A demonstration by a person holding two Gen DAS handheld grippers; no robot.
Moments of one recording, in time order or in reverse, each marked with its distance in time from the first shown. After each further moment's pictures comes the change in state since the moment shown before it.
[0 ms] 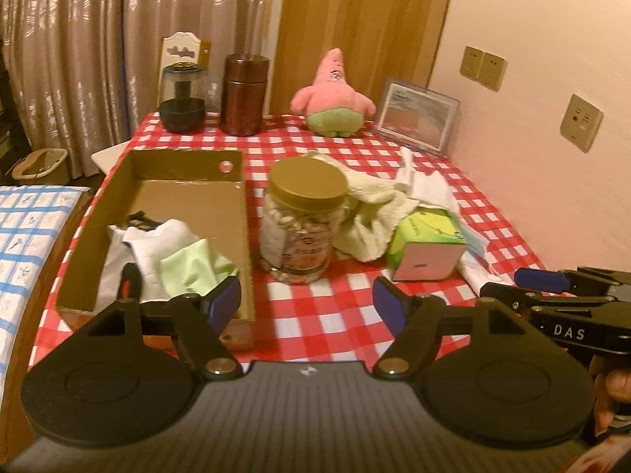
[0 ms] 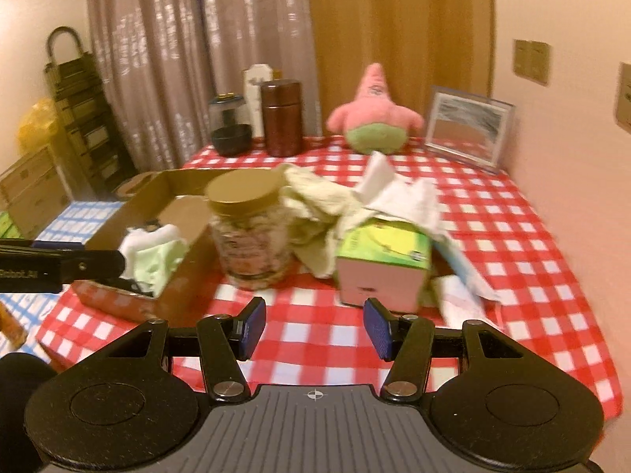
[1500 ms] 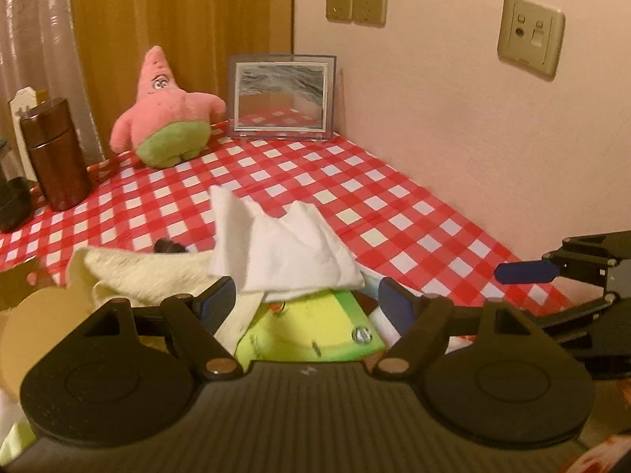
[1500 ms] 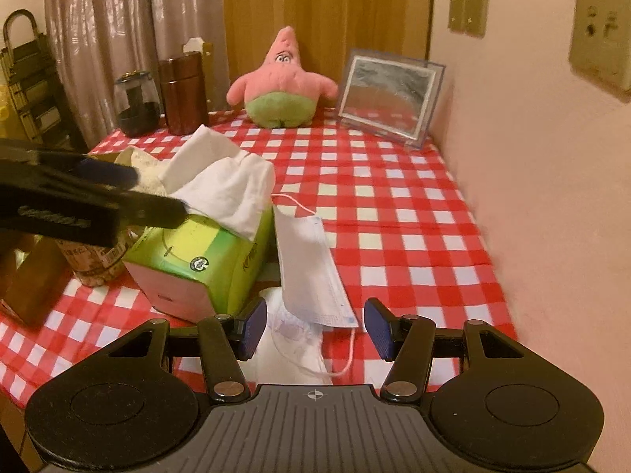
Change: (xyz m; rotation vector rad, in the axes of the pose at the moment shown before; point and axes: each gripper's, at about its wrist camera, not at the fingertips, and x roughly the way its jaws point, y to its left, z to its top) left arm 0.199 -0.163 0.071 0.339 0.043 -0.211; right arm 0.068 -0.170 0.024 -0.026 0.095 -0.092
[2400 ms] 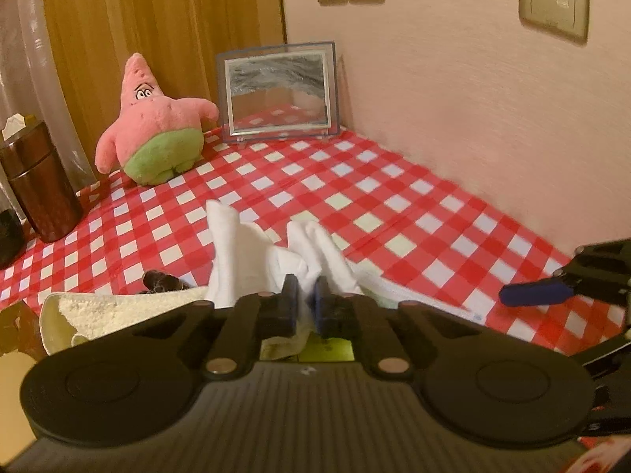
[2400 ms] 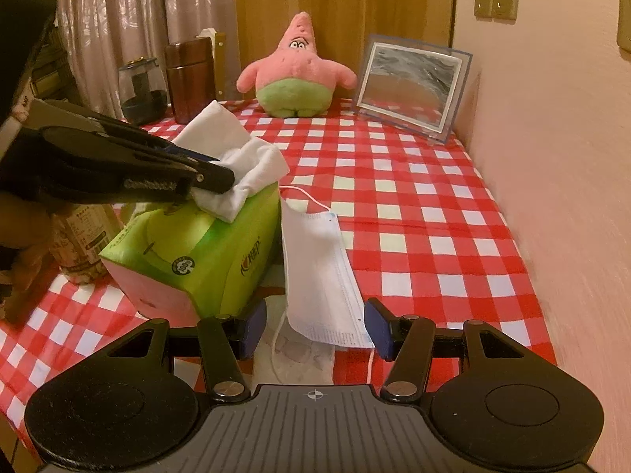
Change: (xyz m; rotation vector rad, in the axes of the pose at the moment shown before) left arm 0.055 0.000 0.011 0.076 -0.012 0.037; right arm 0.048 -0.001 -0.001 -0.034 0.006 0.032
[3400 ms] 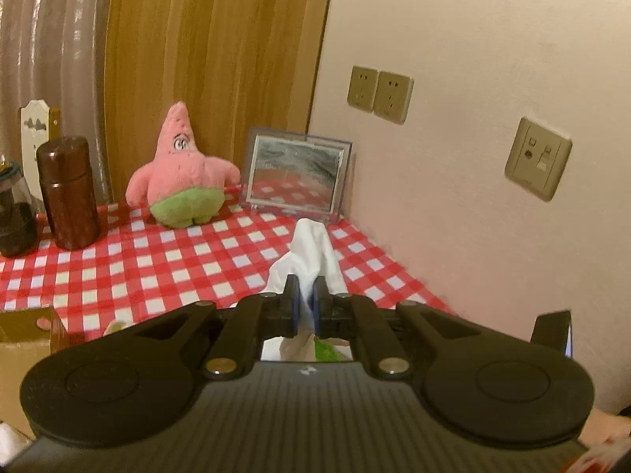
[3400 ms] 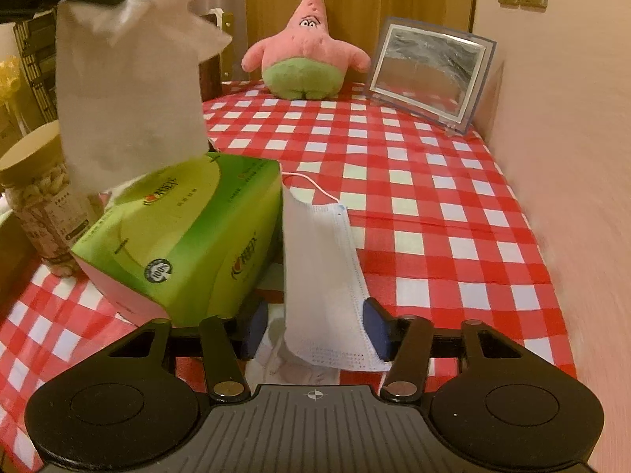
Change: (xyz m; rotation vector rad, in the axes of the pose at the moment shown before) left arm -0.096 0.052 0.033 -0.201 -0.156 -0.082; right arm 0.044 0.000 0.005 -0.051 0.036 0.012
